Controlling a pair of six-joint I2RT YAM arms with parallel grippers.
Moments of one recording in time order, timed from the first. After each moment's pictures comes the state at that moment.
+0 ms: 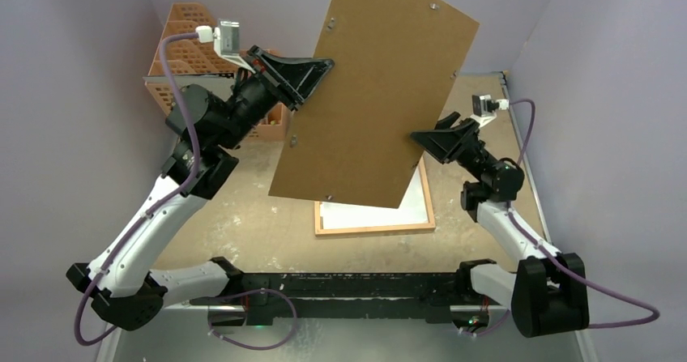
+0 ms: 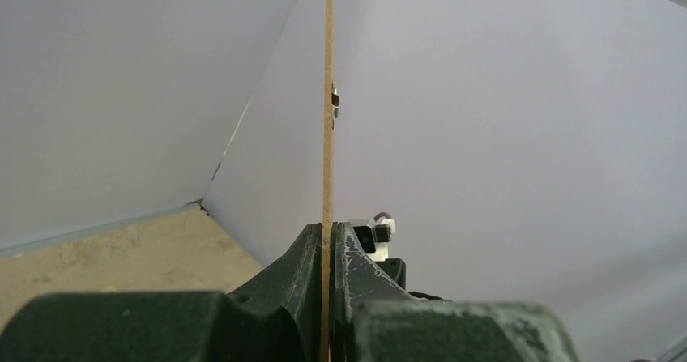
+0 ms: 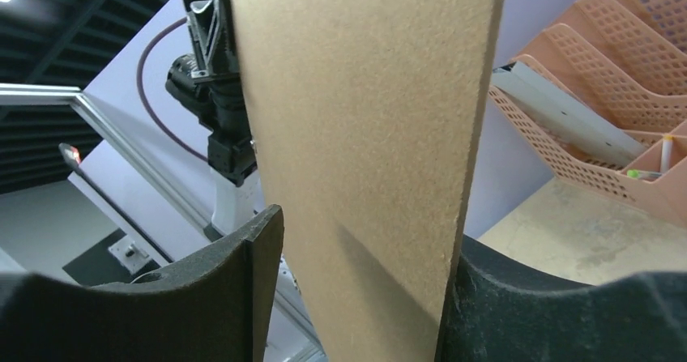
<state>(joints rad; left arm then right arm) -0.67 1.14 1.48 0.08 0.15 -0.65 0.12 1.11 0.53 1.39 -0.81 1.57</state>
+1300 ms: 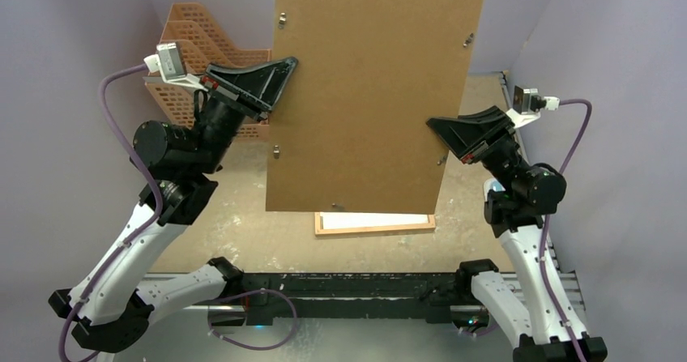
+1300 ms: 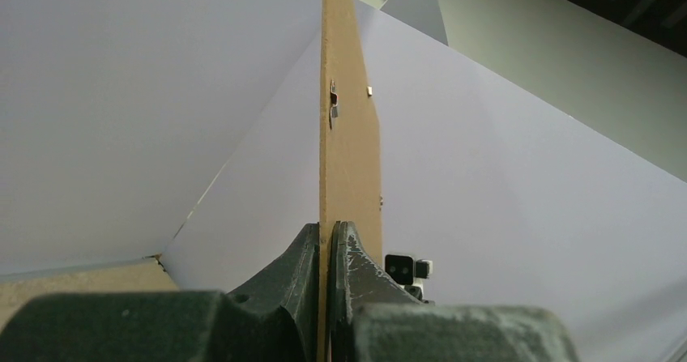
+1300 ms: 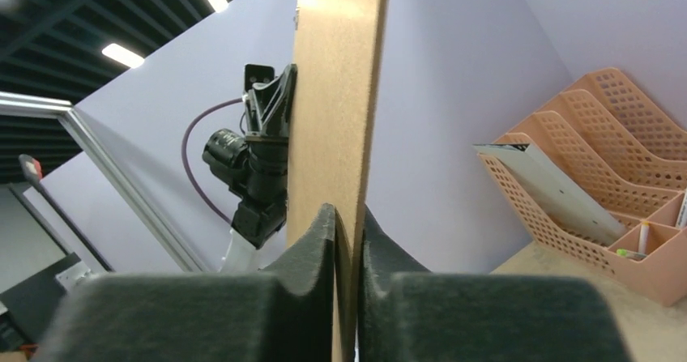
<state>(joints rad) -0.68 0.97 1.36 0.19 -0.04 -0.77 0.11 0.76 0.79 0.78 -0.70 1.36</state>
